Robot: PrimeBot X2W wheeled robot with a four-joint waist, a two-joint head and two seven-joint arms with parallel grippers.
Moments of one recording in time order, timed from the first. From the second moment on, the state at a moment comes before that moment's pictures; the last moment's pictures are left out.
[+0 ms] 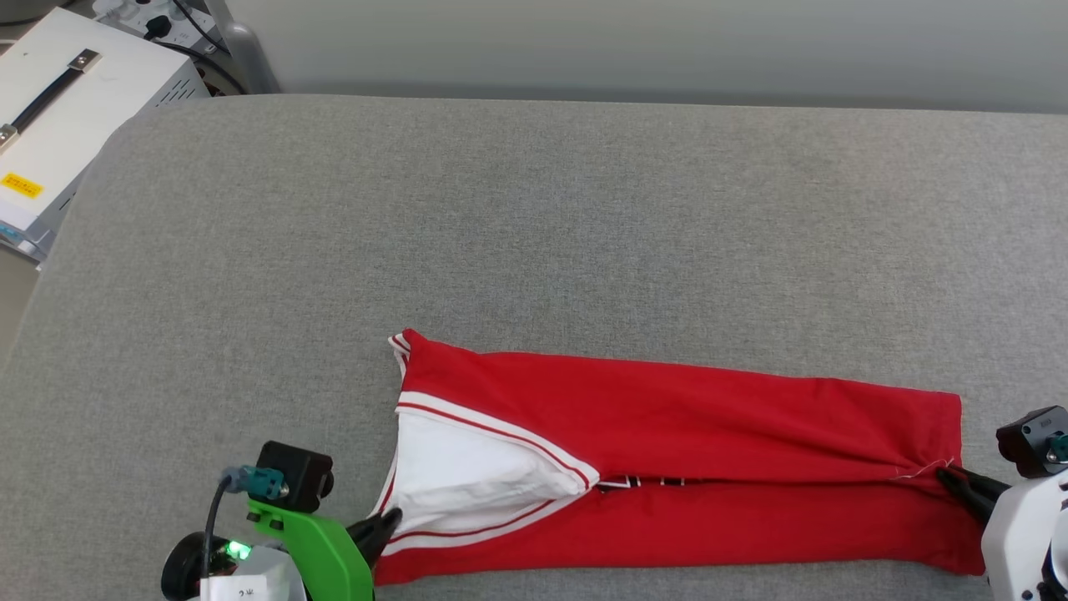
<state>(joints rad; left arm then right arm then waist) -0.08 0.68 -0.62 -0.17 -0.86 0.12 0.35 -0.09 -0.77 0.45 0.15 0.62 0.13 0.24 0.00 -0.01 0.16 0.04</state>
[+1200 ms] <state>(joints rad) -0.12 0.40 -0.29 -0.03 -0.52 0.07 -0.26 0.01 -0.41 -0.04 0.08 0.54 0.13 0.54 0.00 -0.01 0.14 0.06</state>
